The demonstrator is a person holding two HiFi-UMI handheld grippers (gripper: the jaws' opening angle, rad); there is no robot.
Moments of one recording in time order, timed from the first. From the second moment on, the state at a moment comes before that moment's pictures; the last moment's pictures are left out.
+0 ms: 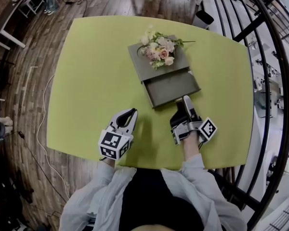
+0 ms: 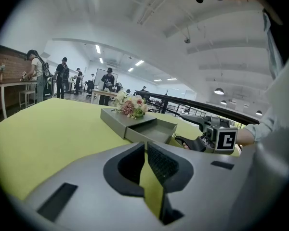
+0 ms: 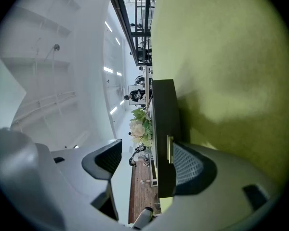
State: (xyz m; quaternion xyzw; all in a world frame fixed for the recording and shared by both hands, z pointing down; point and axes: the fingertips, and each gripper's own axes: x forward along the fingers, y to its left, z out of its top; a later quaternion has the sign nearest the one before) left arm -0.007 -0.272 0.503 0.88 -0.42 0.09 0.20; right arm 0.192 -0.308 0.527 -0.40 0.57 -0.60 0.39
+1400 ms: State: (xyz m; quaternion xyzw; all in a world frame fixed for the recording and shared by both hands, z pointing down) left arm -0.016 -0.290 0.515 0.87 -0.43 0.09 0.22; right arm 0.177 -0.358 0.544 -0.39 0.54 -0.61 0.43
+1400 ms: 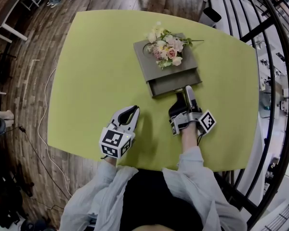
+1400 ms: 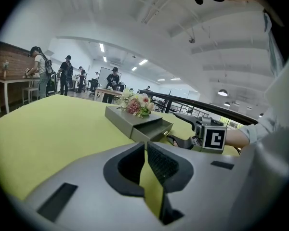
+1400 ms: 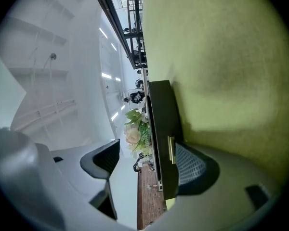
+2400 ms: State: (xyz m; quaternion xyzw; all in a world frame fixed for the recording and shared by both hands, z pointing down) left arm -0.018 -0.294 0.522 0.87 -0.43 0.09 0.23; right arm 0.173 -0.377 0.540 -0.38 0.53 -0.59 0.48
